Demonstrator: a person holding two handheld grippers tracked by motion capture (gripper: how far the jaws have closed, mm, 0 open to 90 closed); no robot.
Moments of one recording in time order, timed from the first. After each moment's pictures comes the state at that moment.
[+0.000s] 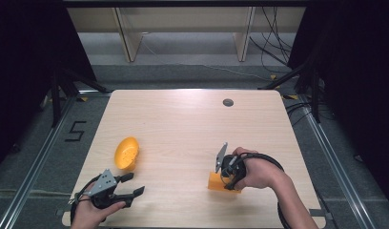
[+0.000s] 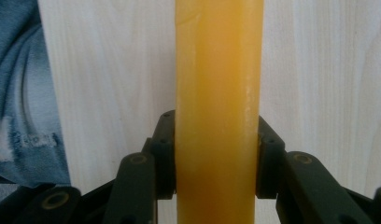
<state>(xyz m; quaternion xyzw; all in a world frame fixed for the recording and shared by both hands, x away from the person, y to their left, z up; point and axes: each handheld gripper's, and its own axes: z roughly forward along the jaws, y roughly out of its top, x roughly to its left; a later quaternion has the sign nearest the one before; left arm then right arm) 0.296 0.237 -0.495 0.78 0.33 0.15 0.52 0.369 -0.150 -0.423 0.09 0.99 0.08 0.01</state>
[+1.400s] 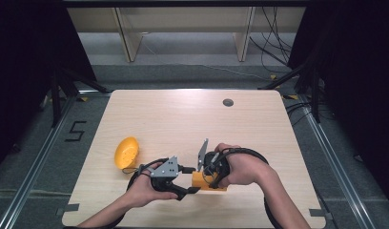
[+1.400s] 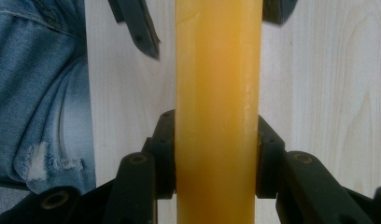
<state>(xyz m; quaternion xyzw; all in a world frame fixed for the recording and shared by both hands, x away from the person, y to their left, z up) 0.344 0.092 -0.470 0.84 0.12 0.04 0.53 0.368 -0.102 -0.395 0.04 1.00 0.08 0.01</state>
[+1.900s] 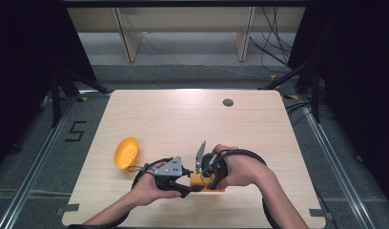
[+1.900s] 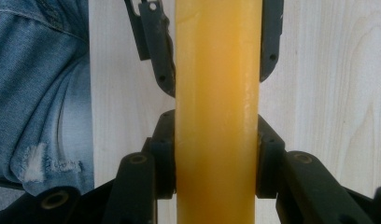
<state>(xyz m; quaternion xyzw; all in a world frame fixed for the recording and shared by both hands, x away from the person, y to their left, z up) 0.348 0.083 -0.474 0.83 0.11 0.01 0.54 0.370 -0.097 -0.399 -0.02 0.99 0.10 0.01</state>
